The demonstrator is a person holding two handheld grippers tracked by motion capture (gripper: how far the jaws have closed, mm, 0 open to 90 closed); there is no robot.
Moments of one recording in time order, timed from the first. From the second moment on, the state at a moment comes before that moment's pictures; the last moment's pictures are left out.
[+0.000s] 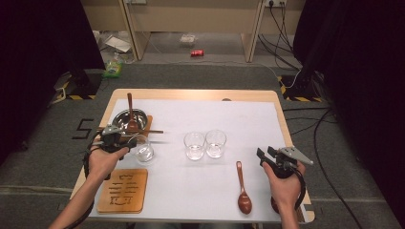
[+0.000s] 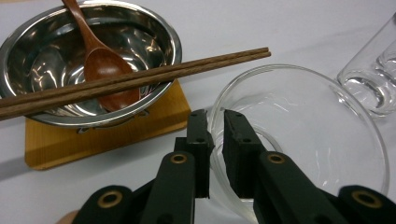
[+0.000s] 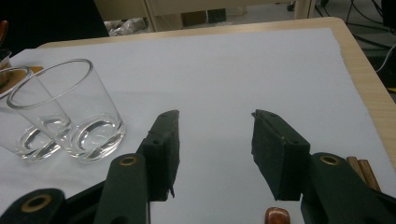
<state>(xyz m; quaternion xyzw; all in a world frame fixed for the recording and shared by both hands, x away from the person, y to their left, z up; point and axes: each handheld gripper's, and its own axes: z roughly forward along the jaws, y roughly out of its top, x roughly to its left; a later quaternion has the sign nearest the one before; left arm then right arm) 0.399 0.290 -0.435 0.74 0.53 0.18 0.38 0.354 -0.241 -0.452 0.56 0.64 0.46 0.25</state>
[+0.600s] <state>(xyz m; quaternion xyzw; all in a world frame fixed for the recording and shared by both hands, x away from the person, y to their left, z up) 0.406 0.290 -0.442 0.73 0.54 0.16 0.39 0.354 -0.242 -0.452 0.55 0.64 0.46 0.25</state>
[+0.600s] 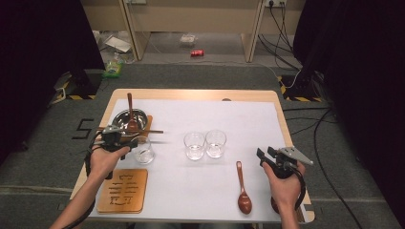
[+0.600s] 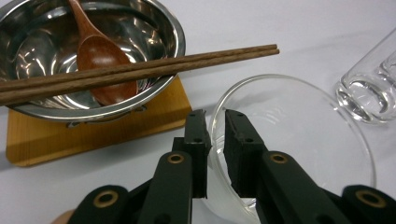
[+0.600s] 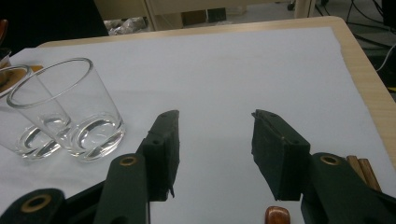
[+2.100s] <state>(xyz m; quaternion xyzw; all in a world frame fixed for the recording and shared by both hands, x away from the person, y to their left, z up) 0.335 0.305 -0.457 0.67 0.52 0.28 0.46 0.355 -0.241 -0.454 0.55 0.65 0.46 0.25</state>
